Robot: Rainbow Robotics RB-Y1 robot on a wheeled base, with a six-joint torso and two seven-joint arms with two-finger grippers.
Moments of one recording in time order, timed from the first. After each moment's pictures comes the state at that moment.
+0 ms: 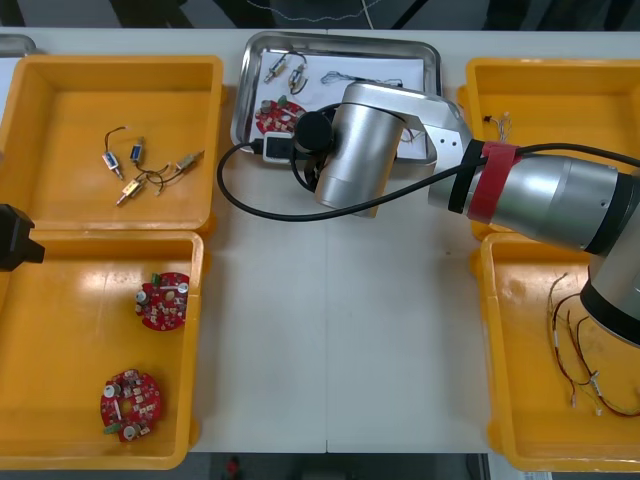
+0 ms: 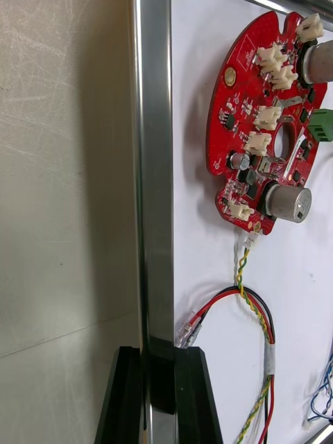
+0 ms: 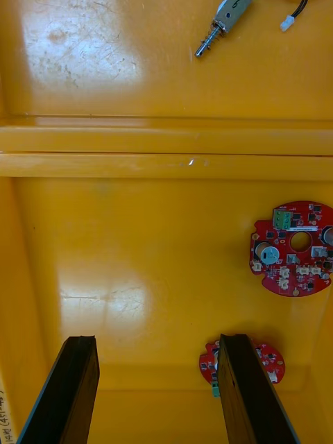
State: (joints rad) right arm -1.23 -0.43 1.14 -1.26 -0.44 1.04 1.76; left arm -0.21 0.87 0.26 -2.18 0.91 1.91 -1.15
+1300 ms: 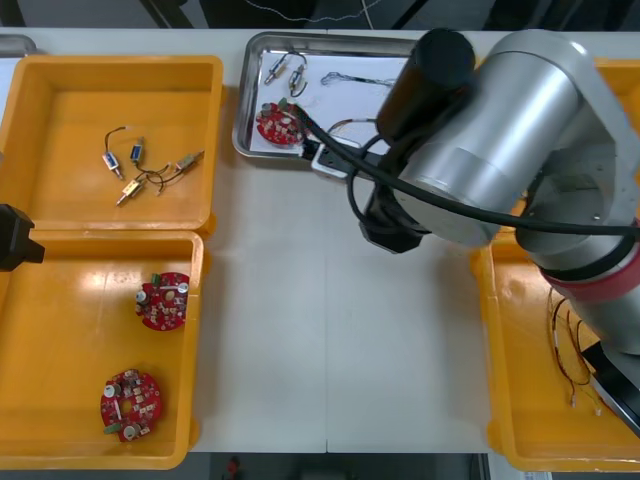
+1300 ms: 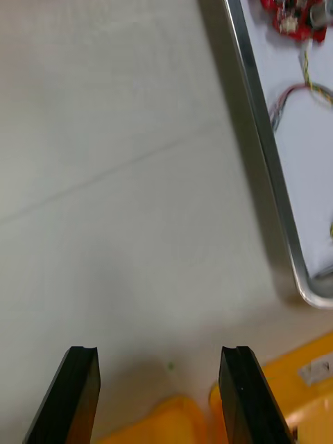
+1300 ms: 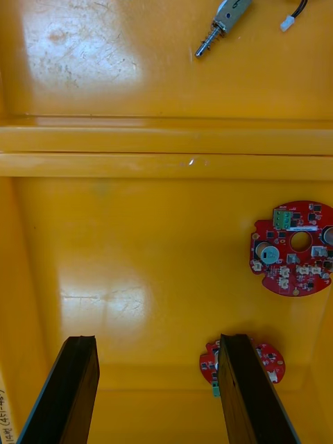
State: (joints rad) right arm -0.77 -0.43 0.51 -2.10 -0.46 1.91 1.77; left arm -0.21 0.87 0.26 -2.18 0.91 1.91 -1.15
